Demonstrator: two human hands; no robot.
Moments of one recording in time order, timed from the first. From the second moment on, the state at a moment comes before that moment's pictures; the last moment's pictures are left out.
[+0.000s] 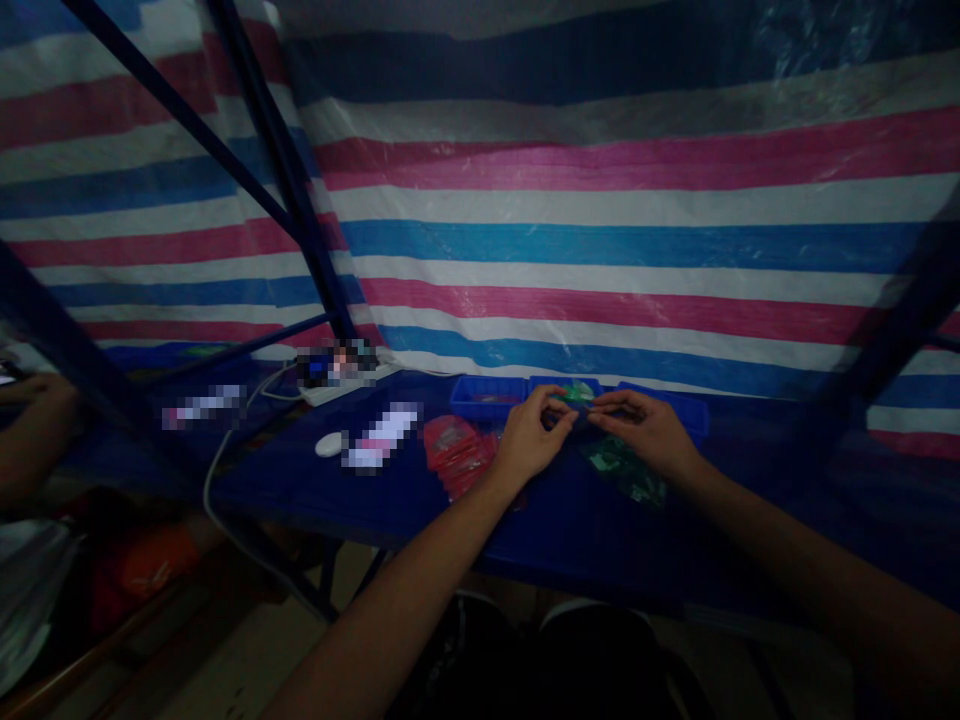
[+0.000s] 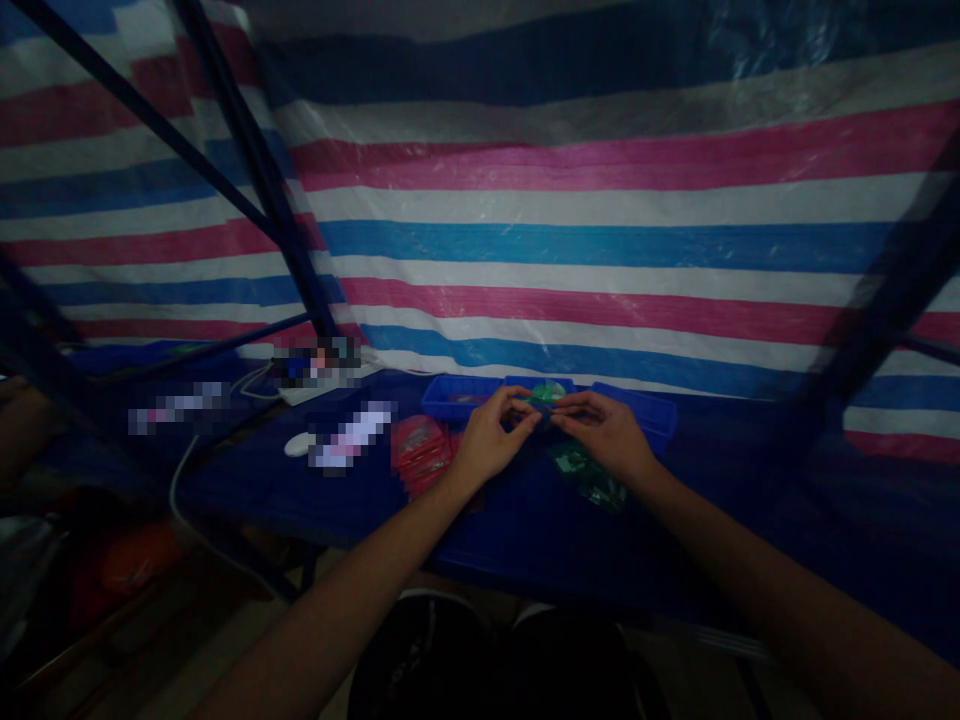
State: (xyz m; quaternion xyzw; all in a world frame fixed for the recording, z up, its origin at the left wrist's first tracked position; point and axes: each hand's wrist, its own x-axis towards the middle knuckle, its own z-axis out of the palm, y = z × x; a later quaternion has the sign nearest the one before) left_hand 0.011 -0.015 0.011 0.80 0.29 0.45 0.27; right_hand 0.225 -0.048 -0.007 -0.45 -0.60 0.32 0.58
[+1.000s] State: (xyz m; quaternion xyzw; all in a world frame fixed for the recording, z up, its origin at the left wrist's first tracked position) left_hand 0.010 -0.012 0.008 0.82 0.30 0.45 0.21; right_hand 0.229 -0.061 -0.002 -0.42 -0.89 0.03 0.20
